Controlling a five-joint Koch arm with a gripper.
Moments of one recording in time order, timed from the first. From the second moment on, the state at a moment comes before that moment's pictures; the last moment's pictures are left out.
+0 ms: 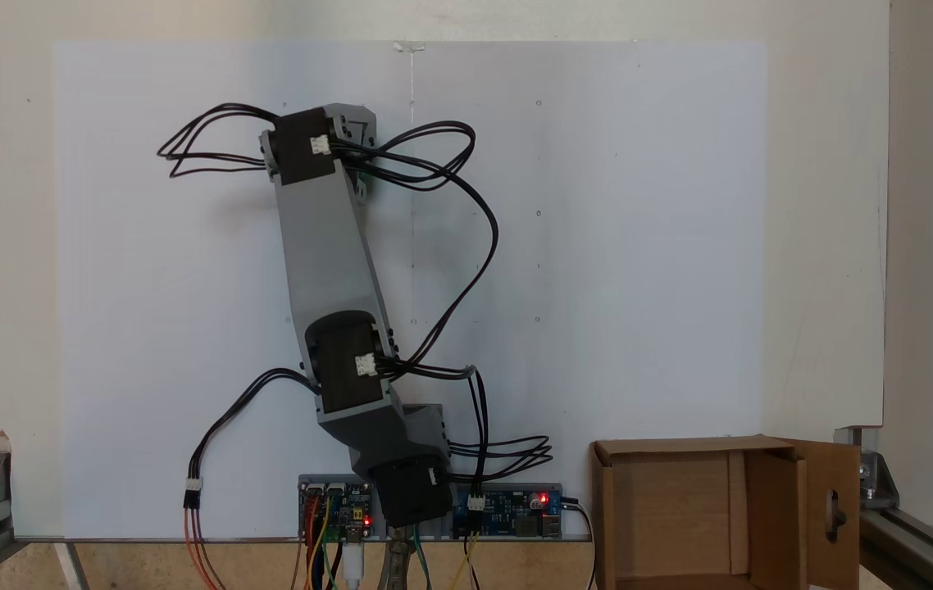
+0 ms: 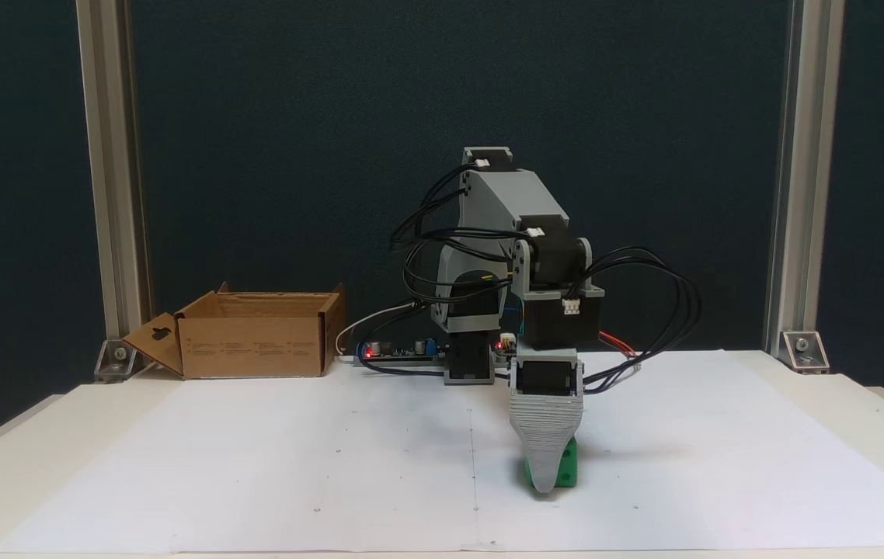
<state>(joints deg) -14.1 60.6 80.5 42.3 18.8</state>
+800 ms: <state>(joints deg) -13.7 66.0 85.5 42.3 18.8</state>
